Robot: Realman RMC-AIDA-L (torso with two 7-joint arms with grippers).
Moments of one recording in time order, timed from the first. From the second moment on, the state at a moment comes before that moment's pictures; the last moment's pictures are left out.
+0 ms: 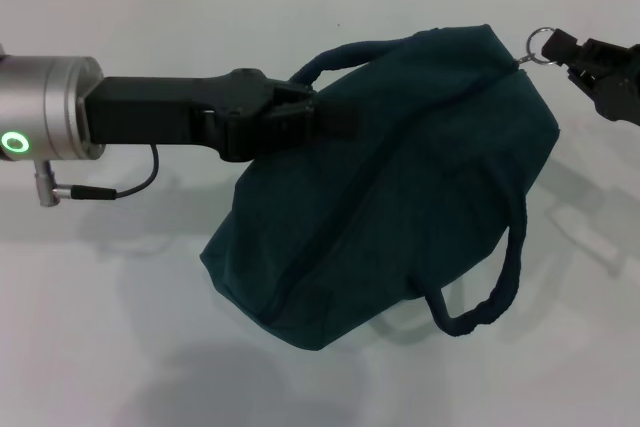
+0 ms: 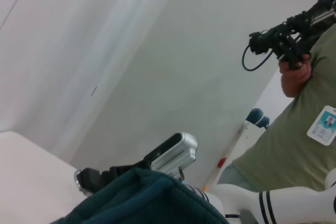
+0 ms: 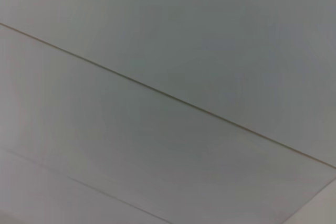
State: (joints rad) left arm -0.61 -2.04 0.88 0.70 1.67 1.87 -1.80; right arm 0.45 1.99 -1.13 -0.36 -1.02 -1.42 1.91
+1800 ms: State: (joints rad) left arm -0.57 -1.98 0.81 0.61 1.42 1.81 -1.81; right arm 0.43 1.96 -1.01 -0.40 -1.11 -1.90 1.46
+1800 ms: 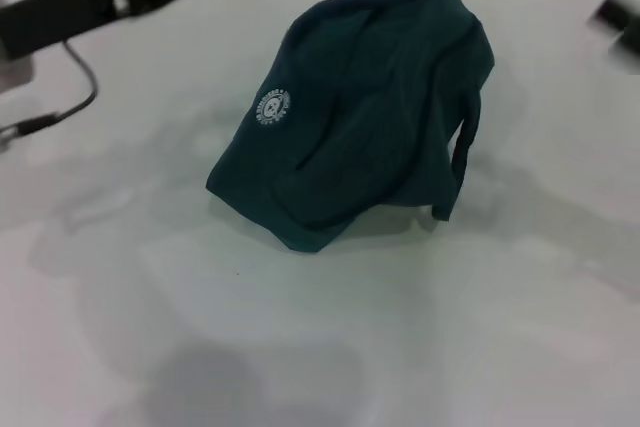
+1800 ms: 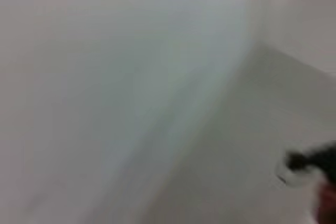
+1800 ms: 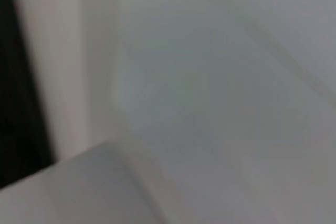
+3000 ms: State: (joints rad) left arm -0.30 -1.99 0.99 0.72 1.65 2.03 -1.34; right arm 0.45 2.02 -1.15 -0.55 -1.55 -1.83 1.07
